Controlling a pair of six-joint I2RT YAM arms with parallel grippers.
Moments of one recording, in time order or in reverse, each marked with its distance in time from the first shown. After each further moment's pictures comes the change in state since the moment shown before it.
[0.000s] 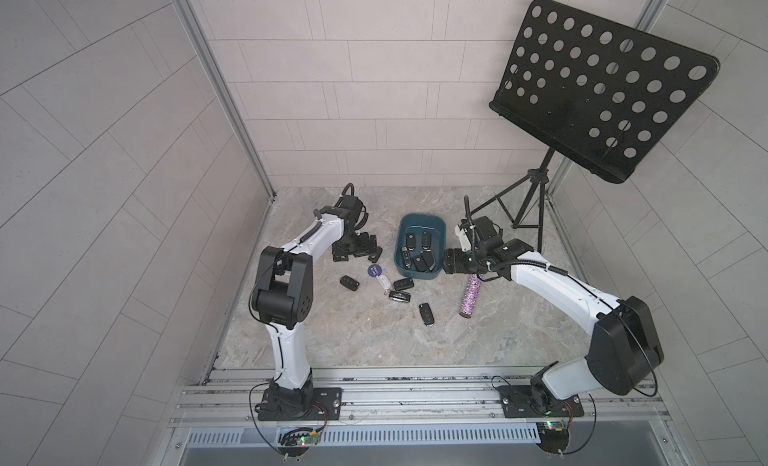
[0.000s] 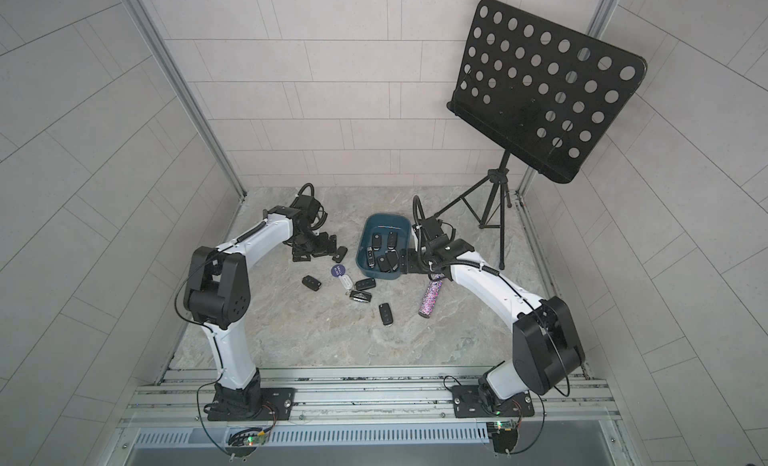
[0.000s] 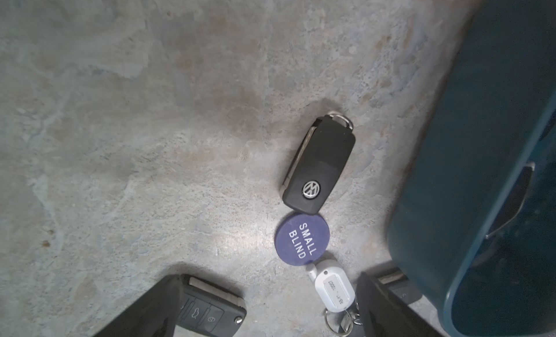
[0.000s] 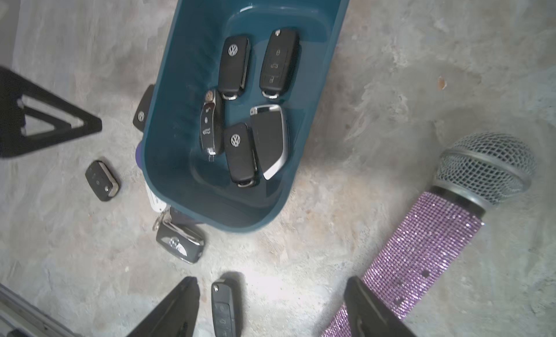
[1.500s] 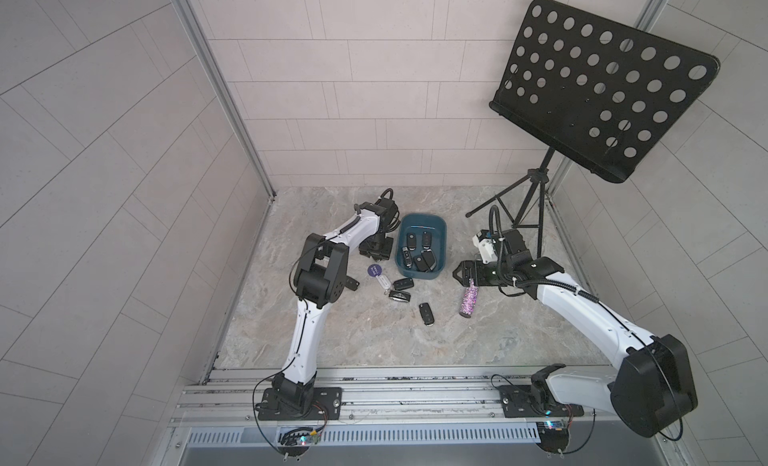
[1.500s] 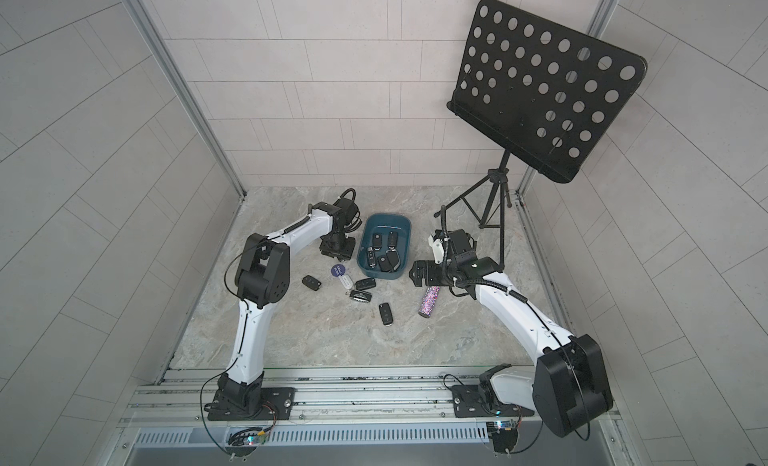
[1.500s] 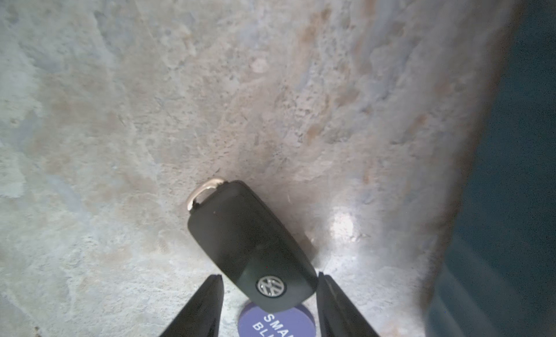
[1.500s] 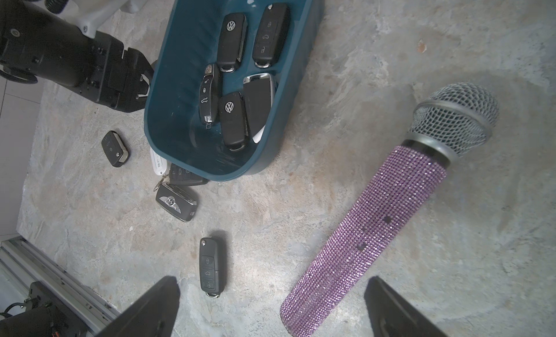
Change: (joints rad) left arm -0.158 0.319 0.331 -0.151 -0.219 0.126; right arm -0.124 -0.195 -0.184 0.026 -0.140 -0.095
